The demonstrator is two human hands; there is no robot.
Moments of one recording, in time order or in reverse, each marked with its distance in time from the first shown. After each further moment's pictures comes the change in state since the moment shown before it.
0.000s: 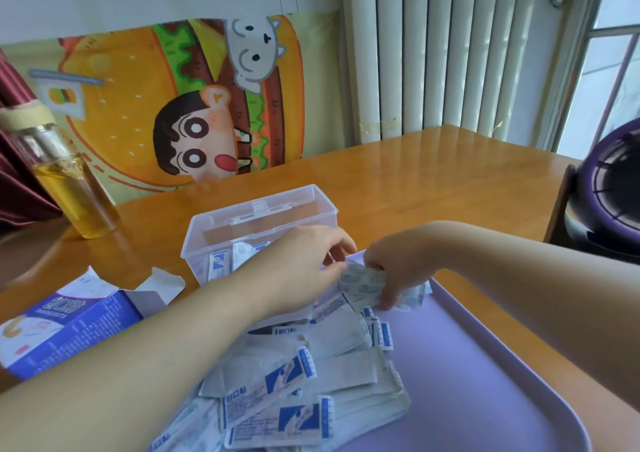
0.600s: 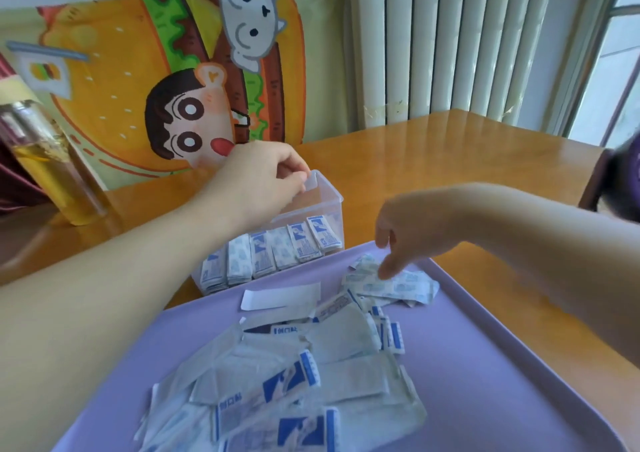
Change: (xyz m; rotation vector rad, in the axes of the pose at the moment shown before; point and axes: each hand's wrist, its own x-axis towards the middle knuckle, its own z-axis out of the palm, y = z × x) left_hand 0.028 -0.023 -0.048 -0.096 0.331 -0.165; right_hand -0.007 0.007 -0.019 0.064 0.124 0.070
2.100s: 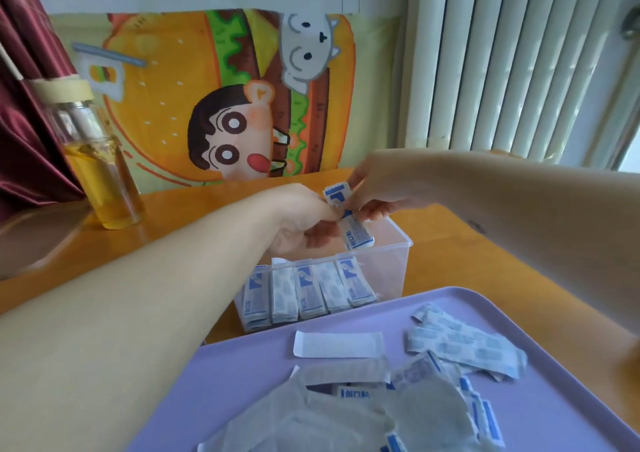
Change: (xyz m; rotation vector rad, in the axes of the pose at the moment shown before) left_hand 0.038 -0.061 0.000 -0.716 -0.278 -0.574; right_hand 0.088 -0.064 -0.077 0.835 0.181 0.013
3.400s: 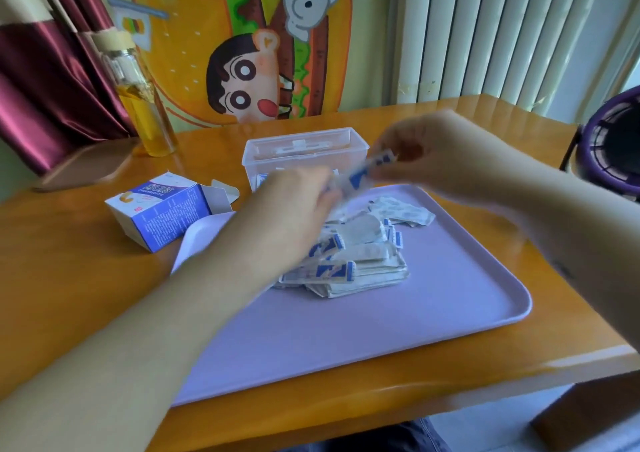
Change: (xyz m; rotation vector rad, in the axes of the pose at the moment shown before) left_hand -0.224 -0.030 0.077 0.857 0.320 0.490; right_hand -0.210 0.061 0.017 -0.162 0.268 -0.513
